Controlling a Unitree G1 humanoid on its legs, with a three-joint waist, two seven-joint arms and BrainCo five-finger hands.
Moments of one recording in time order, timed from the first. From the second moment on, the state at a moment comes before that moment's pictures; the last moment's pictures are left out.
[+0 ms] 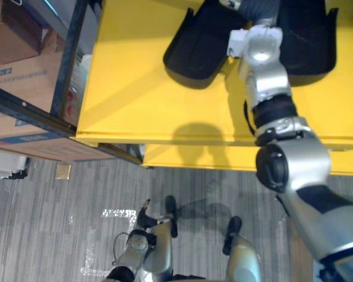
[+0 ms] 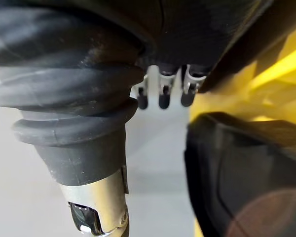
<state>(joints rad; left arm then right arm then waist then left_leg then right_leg) -0.10 0.04 -0.17 0.88 0.19 -0.17 0.27 -1.49 -0.18 -0.17 1.04 -0.09 -0.02 -0.39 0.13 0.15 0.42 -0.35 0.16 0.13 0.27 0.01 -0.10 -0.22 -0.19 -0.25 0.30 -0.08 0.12</state>
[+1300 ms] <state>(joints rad) -0.10 0.03 -0.17 0.86 0.15 -0.17 0.26 -1.50 -0.26 -0.13 1.10 -0.09 0.00 -0.32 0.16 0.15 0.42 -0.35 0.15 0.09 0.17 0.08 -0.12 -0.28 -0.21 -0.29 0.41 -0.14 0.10</state>
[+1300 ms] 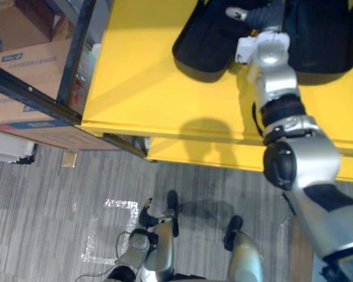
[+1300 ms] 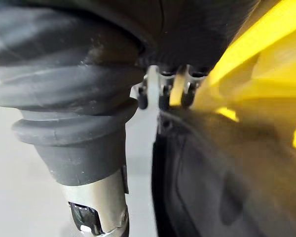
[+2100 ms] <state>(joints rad) -0.10 0.03 -0.17 0.85 0.12 -0.19 0.26 -1.55 -0.36 -0.03 1.10 -0.05 0.00 -0.26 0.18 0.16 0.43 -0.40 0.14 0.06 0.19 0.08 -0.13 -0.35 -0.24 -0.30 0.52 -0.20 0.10</state>
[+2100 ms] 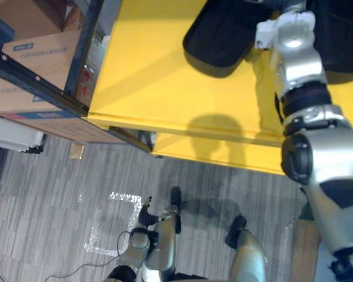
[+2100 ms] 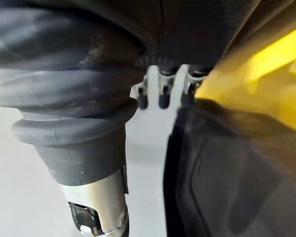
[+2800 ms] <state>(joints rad) -0.10 0.01 -0.14 0.85 0.11 -0.19 0.26 -1.53 -0.36 0.05 1.06 -0.01 -0.01 -0.21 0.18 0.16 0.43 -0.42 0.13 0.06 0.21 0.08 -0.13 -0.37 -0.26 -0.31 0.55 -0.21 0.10</state>
